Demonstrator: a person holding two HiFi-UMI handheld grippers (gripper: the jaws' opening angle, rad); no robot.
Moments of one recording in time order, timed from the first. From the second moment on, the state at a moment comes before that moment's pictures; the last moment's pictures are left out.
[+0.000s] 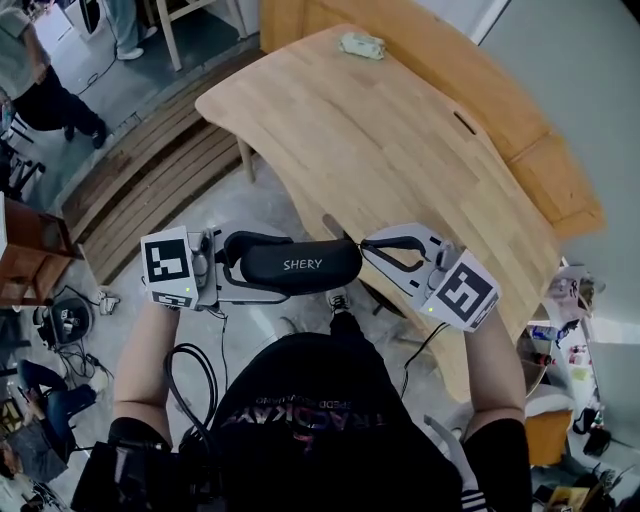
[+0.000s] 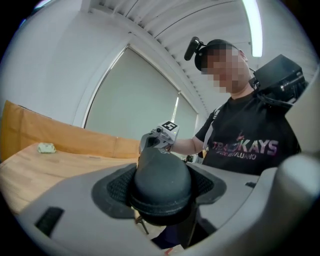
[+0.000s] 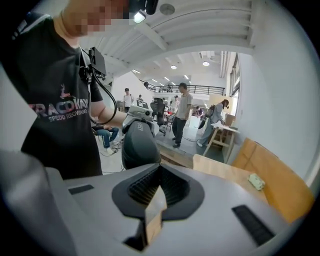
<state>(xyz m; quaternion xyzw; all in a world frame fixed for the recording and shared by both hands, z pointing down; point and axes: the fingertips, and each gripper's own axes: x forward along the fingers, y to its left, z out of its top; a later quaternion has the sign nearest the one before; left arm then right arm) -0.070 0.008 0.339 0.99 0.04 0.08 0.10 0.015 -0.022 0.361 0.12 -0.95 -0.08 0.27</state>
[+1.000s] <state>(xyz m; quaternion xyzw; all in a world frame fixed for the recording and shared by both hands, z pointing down) -0.049 0.012 0.348 0.99 0.06 0.09 0.10 0.039 0.003 0.346 0.05 -0.97 0.08 0.21</state>
